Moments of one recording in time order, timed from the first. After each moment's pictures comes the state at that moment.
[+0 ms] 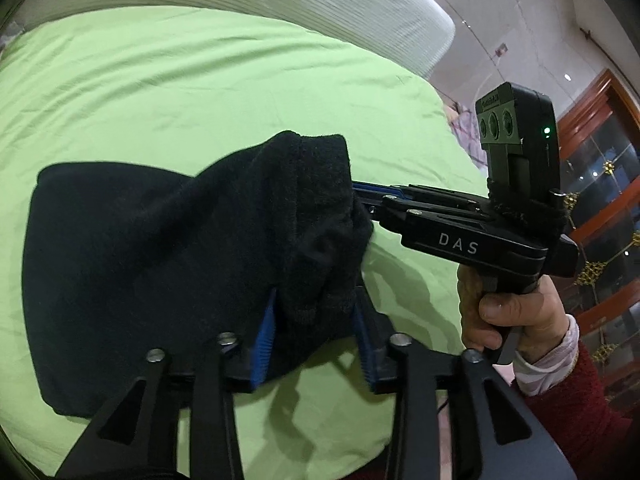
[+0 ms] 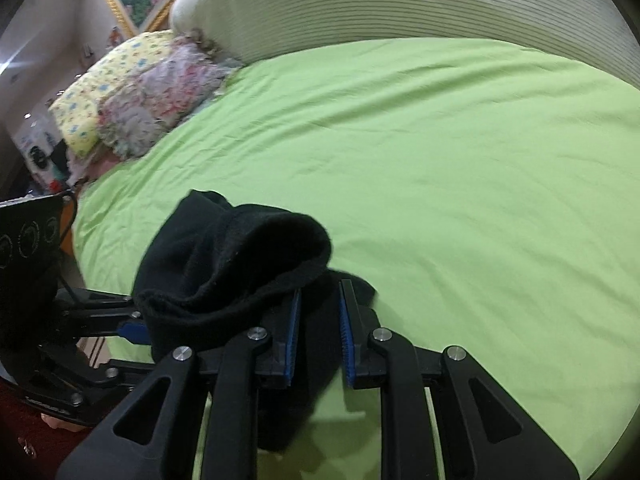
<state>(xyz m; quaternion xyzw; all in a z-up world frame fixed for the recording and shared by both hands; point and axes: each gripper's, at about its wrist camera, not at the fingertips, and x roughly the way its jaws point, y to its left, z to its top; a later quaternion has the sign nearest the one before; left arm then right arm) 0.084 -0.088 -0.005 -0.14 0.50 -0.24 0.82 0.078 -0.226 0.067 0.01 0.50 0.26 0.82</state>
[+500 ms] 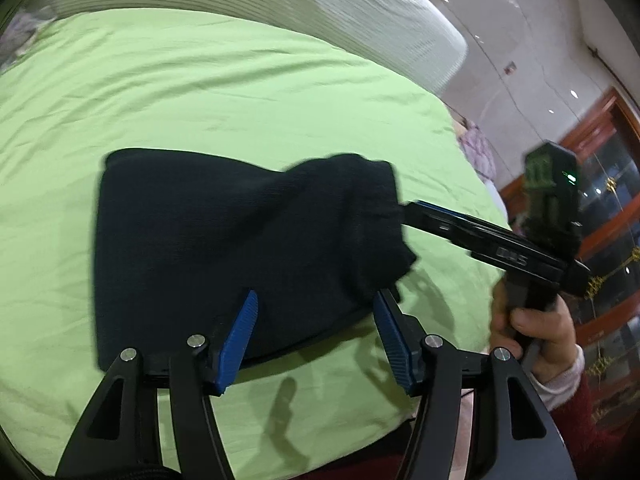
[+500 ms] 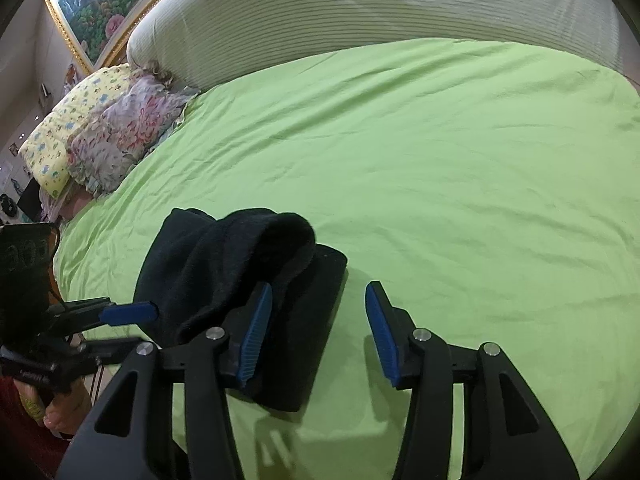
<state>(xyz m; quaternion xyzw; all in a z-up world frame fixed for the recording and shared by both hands) 0.060 -0.034 0.005 -0.16 0.49 -0.21 0.83 0.048 -0.235 0.092 0.04 0.49 0.18 0.85</state>
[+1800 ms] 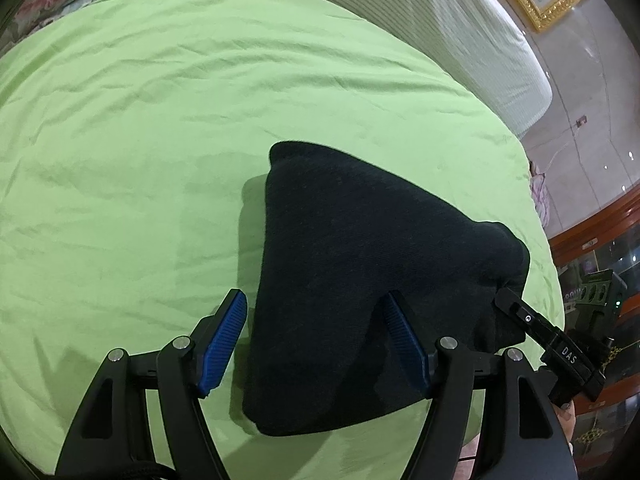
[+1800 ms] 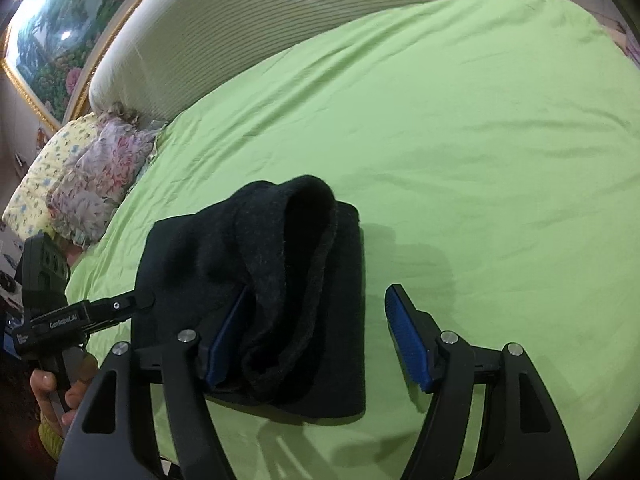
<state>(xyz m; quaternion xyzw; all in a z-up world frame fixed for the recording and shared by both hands) 0.108 0.043 -0.045 -0.21 0.51 -0.10 0.83 0.023 -0.228 0.052 0.16 0.48 0.12 0.86</state>
